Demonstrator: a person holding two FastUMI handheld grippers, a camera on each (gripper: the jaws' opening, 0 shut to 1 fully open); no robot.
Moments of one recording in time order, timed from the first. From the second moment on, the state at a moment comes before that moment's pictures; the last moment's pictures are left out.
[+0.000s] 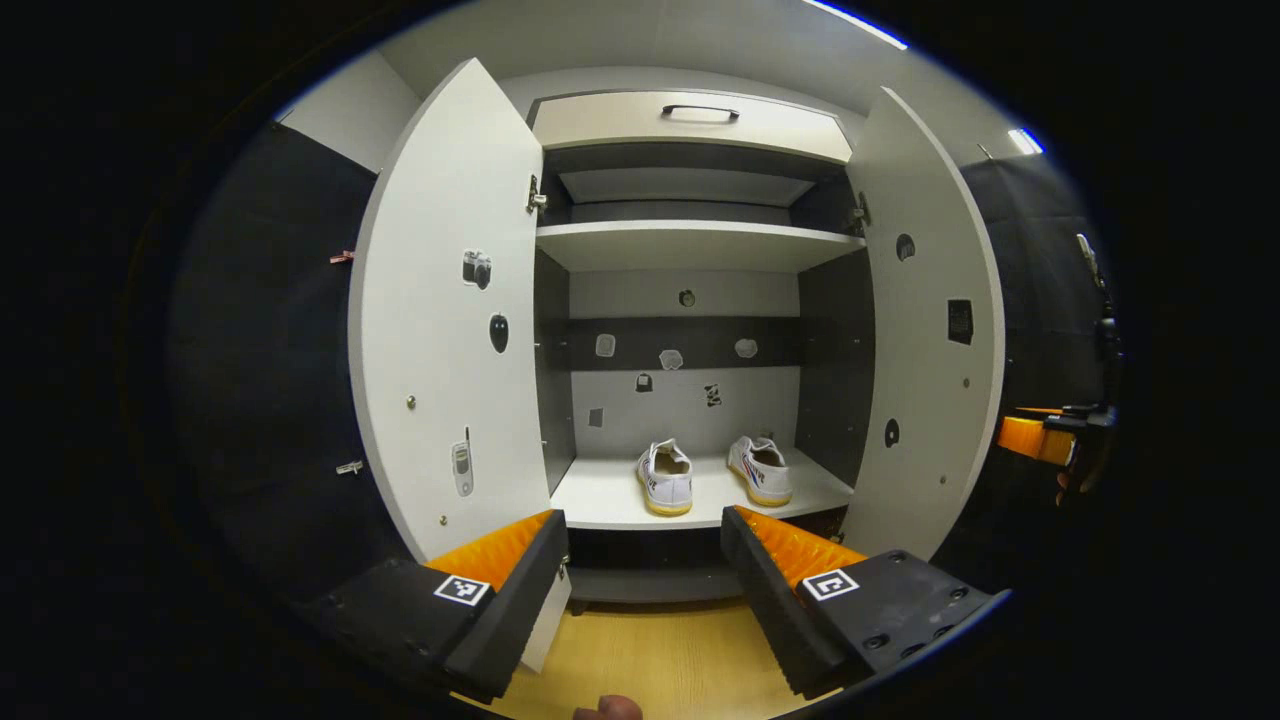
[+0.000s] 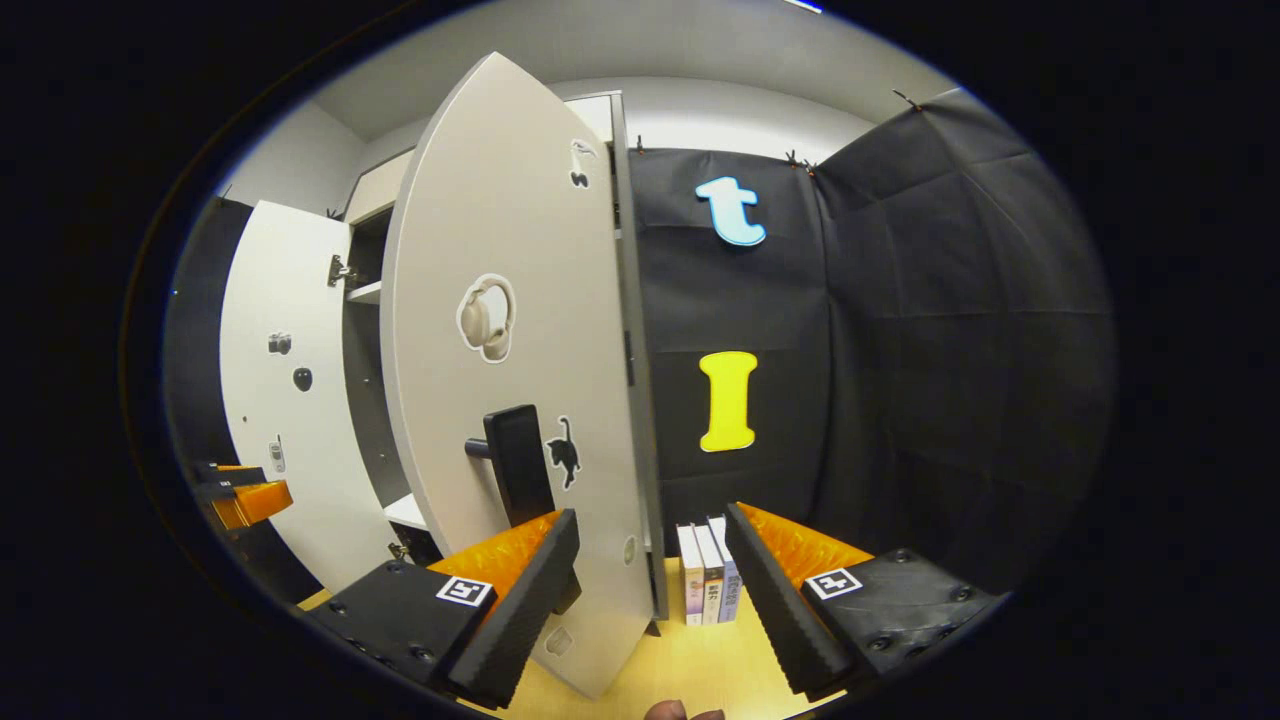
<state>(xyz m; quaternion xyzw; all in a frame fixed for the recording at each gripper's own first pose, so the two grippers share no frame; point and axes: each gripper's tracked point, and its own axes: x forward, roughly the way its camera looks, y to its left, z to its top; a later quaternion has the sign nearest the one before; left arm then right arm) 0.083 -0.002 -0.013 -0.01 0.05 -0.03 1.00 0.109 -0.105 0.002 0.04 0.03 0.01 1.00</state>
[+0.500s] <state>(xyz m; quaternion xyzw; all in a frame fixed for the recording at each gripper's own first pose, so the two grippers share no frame) 0.064 0.042 -0.010 -0.02 0.04 0.00 1.00 0.103 -0.030 -0.002 0.04 0.04 0.09 0.99</state>
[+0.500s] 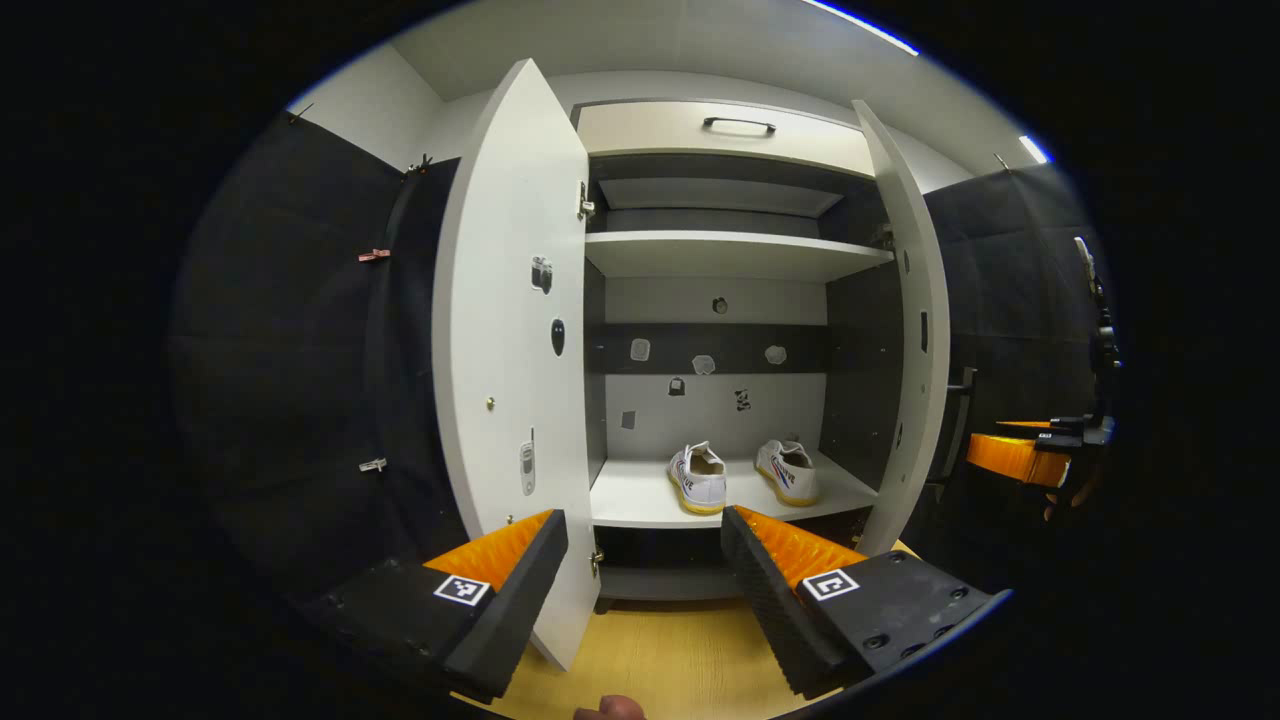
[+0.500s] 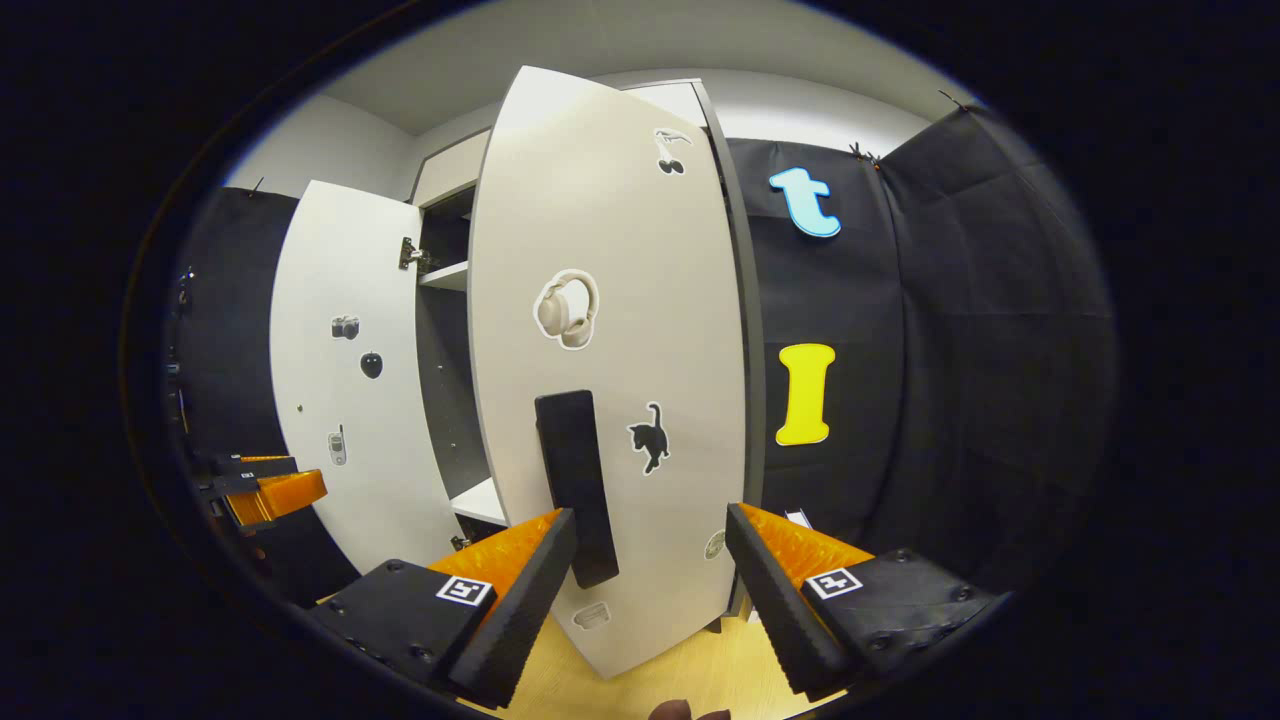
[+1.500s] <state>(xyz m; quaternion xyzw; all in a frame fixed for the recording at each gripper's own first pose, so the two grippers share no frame) 0.056 0.225 0.006 0.00 0.00 0.11 0.99 0.055 0.008 0.001 0.05 0.03 0.07 1.00</state>
